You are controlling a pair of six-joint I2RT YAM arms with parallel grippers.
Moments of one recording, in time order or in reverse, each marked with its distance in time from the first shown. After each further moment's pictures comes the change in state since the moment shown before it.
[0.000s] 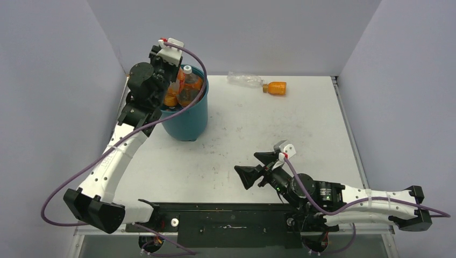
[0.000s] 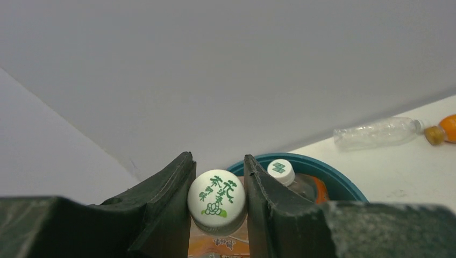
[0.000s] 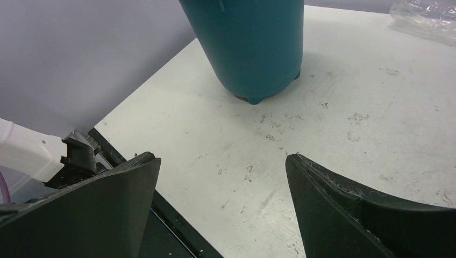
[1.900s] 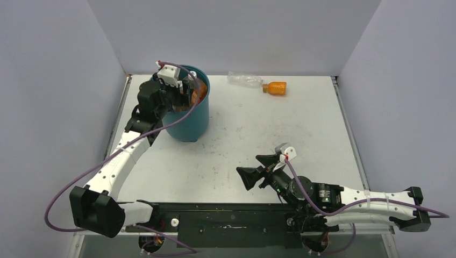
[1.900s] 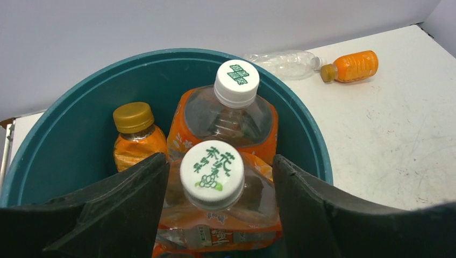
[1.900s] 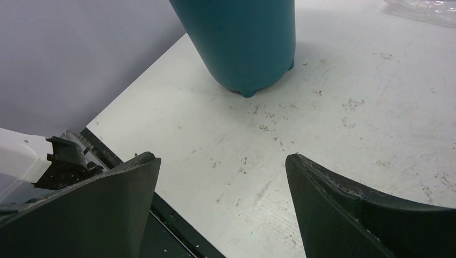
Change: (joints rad) left arm 0.105 -0.015 -0.328 0.016 0.283 -0.428; right arm 0.000 -0.027 -0.066 0.007 0.033 0.047
